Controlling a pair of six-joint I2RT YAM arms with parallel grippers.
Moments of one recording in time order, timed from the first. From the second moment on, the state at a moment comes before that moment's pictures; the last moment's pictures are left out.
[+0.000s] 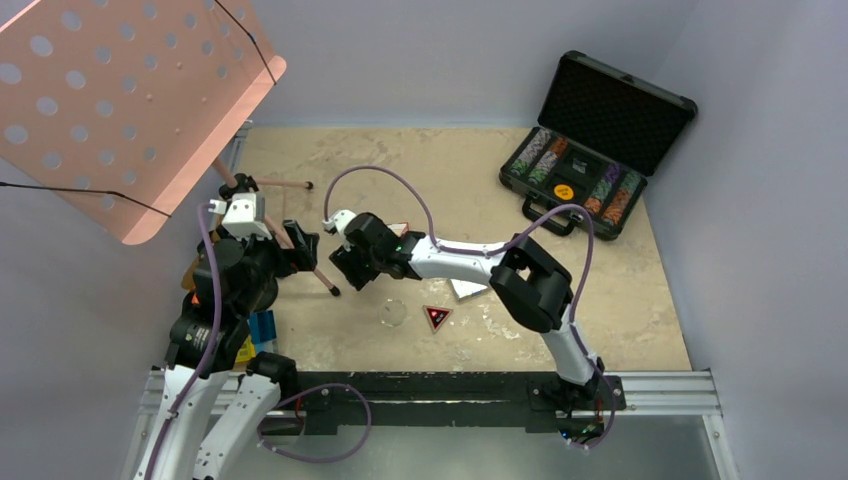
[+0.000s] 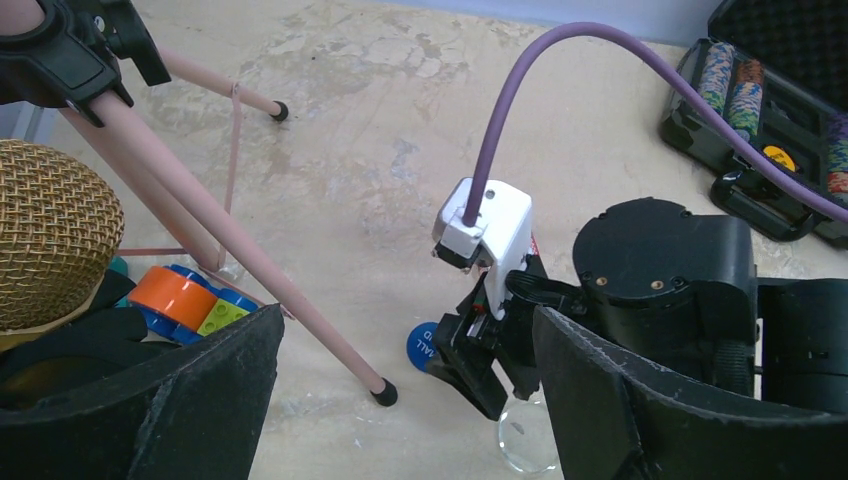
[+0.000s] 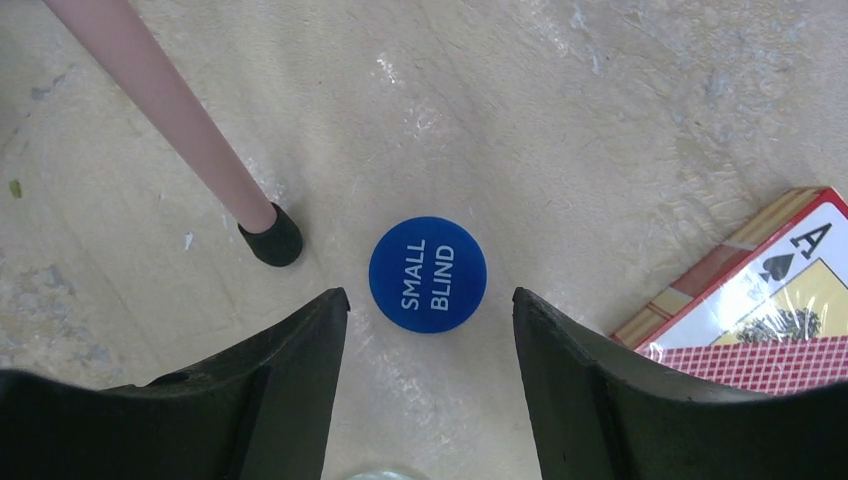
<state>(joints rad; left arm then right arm) -0.24 0.52 0.86 -0.62 -0.09 -0.28 1.05 2.11 1.55 -0.21 0.04 0.13</state>
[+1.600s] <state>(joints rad) -0.24 0.52 0.86 -0.62 -0.09 -0.28 1.09 2.25 1.69 -0.33 0.14 0.12</state>
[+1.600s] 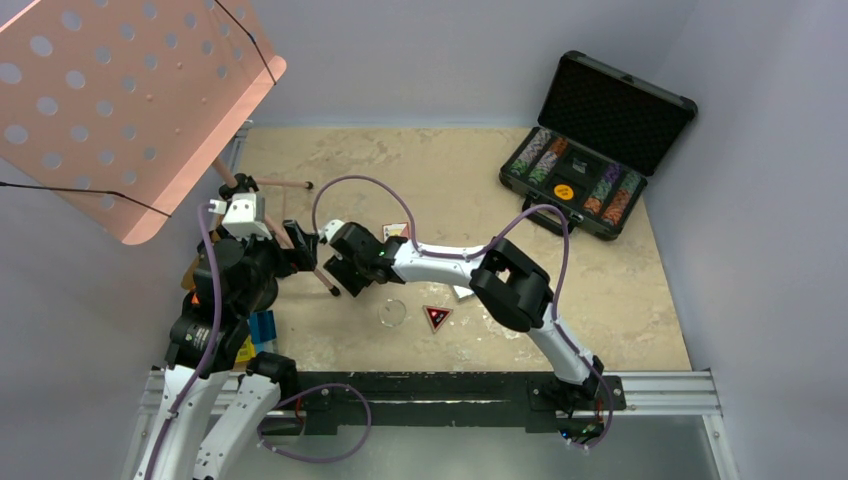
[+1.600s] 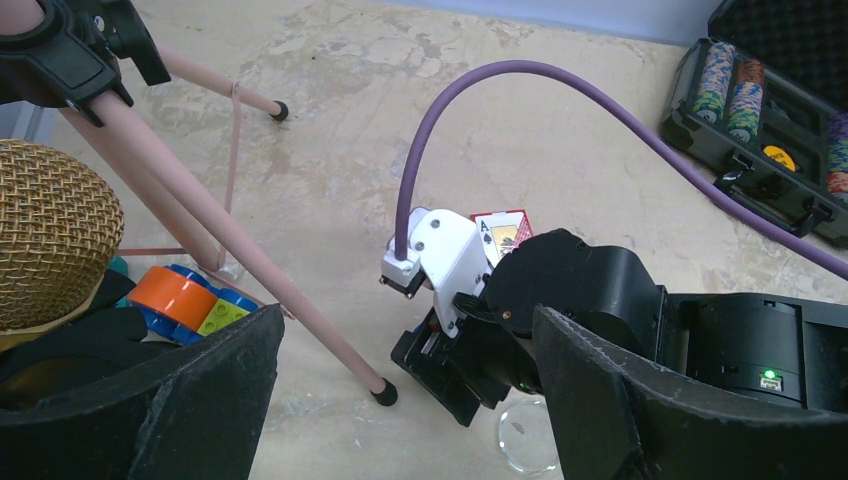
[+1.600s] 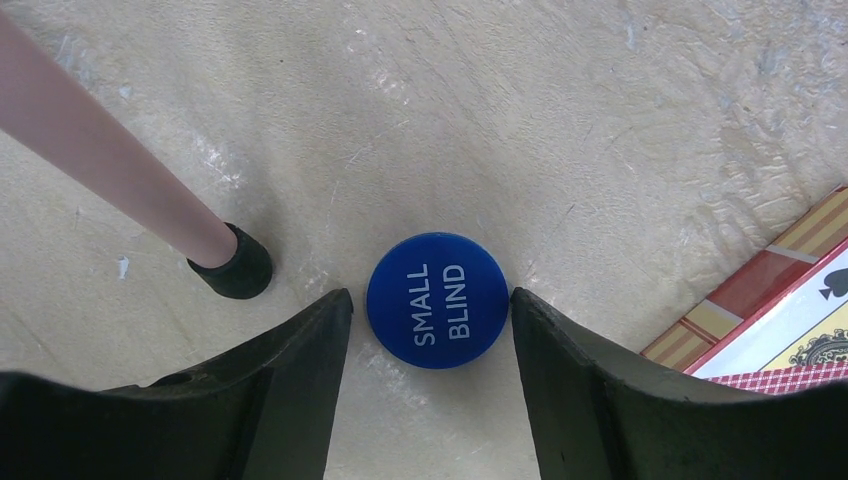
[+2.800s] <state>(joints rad) -0.24 0.51 0.86 -0.62 -0.11 -0.28 1.05 2.18 1.61 -0.35 0.11 0.18</state>
